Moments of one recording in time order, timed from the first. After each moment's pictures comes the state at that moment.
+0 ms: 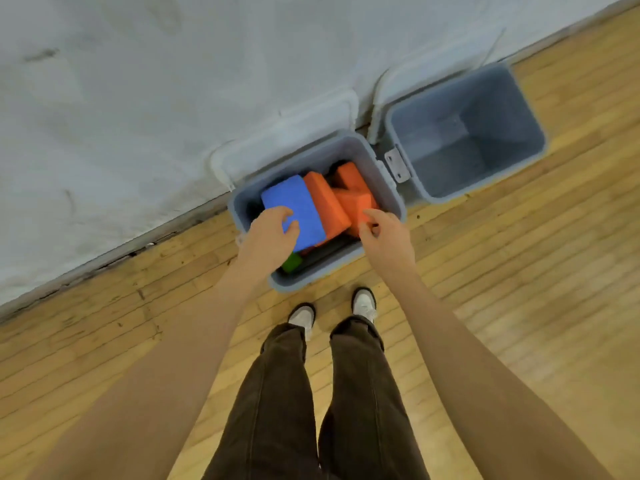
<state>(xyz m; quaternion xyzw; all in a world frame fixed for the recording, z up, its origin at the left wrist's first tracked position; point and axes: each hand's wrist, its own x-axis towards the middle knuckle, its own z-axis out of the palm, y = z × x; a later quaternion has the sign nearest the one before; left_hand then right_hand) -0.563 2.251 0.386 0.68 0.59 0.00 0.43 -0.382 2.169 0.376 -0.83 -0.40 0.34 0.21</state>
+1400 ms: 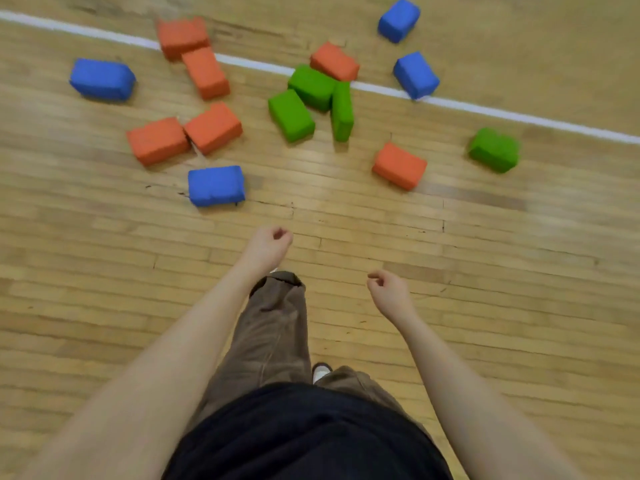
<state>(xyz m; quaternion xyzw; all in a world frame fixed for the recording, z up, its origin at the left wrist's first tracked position) -0.229 1.243 0.438 0.76 -0.36 -0.49 0.21 -0.464 1.250 0.421 -0.56 0.70 0.03 0.44</state>
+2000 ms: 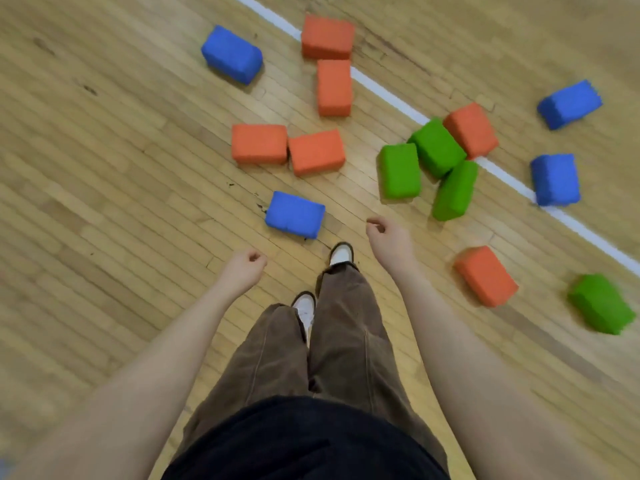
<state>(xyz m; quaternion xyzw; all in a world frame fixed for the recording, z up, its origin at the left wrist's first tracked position) 0.074 1.107 0.396 0.85 -0.13 -0.47 0.20 -0.095 0.917 0.417 -0.68 0.57 0.05 0.46</state>
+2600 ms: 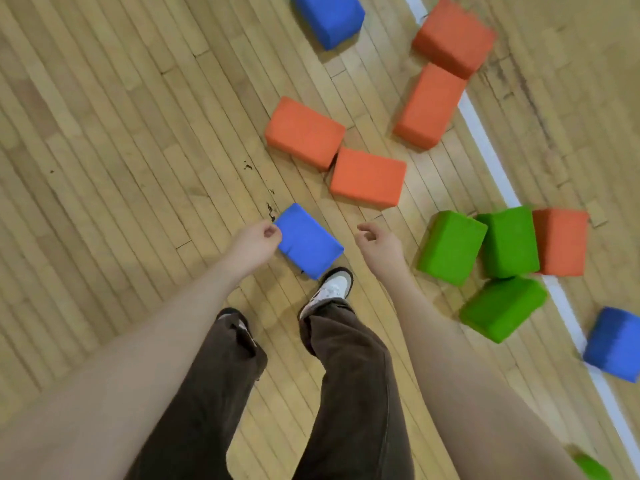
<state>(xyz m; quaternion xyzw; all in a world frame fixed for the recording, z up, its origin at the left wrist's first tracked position) 0.208 0.960 0.197 0.87 0.00 -0.43 0.25 0.107 0.762 0.189 -0.75 0.43 0.22 0.46</state>
